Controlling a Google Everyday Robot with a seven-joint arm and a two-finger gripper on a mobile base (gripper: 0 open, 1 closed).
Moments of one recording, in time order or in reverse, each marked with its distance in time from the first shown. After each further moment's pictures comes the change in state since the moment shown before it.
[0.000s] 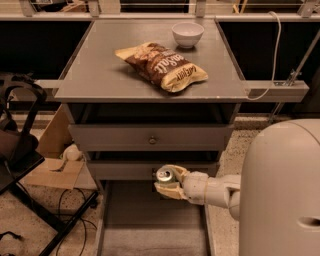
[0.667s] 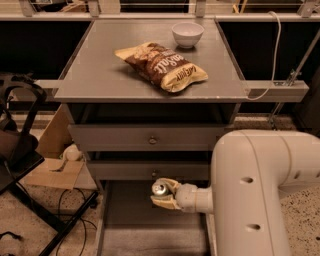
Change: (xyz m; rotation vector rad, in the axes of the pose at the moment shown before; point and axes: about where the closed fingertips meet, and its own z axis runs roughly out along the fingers) arm 0.103 -0.009 0.043 -0.086 -0.017 -0.040
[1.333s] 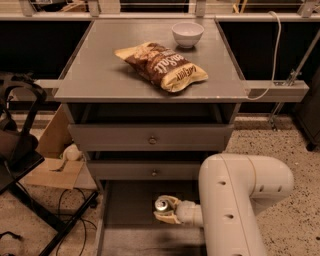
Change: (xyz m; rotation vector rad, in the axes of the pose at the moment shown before) arm 0.136 0.003 0.017 -0.025 0.005 0.062
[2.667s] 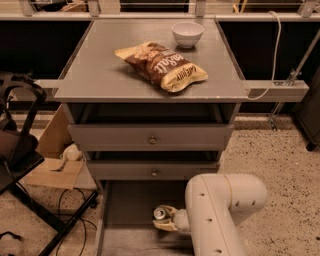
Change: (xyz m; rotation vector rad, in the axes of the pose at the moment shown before) arm 0.104 -0.006 0.026 -0.046 0.012 0.082
